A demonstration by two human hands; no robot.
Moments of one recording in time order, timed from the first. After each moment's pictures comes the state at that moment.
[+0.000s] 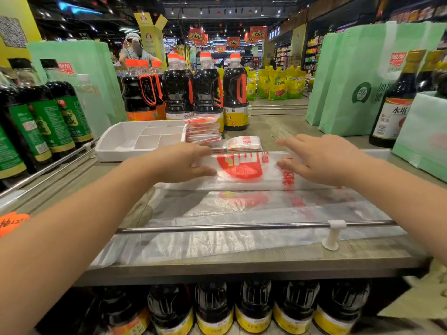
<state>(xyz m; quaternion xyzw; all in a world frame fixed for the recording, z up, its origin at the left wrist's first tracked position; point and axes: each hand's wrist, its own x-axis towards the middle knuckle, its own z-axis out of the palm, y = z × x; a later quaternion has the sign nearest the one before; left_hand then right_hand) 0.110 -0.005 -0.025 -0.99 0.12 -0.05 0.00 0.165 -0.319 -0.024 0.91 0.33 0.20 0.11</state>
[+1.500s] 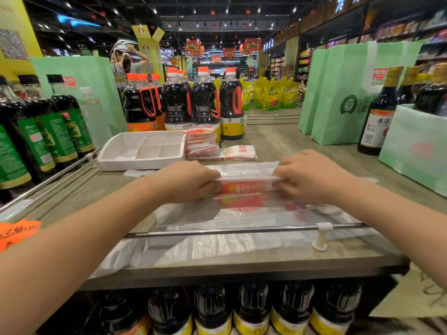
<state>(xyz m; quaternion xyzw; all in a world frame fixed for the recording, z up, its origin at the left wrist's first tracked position) 0.088 -0.027 -0.032 -0.97 0.24 -0.08 0.07 0.143 -0.315 -0.033 0.89 0.40 0.20 0.12</state>
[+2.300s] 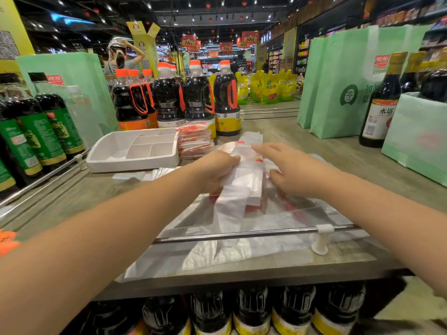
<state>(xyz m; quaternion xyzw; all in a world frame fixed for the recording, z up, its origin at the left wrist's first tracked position) 0.150 -0.097 -0.043 -0.77 -0.09 0.06 -0.63 0.152 -0.295 -0.037 0.94 0.32 0.10 -0.10</state>
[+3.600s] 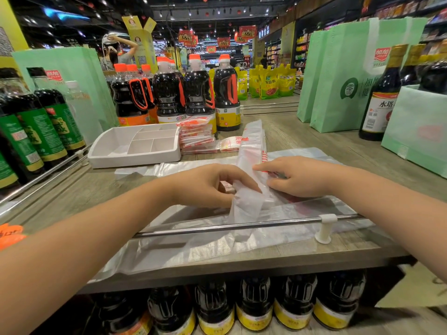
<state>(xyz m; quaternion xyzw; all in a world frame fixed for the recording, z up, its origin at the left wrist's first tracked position) 0.079 -0.065 -0.041 -0.89 0.30 0.08 -0.33 0.140 -0.302 -0.038 0.94 0.34 -0.03 -0.06</state>
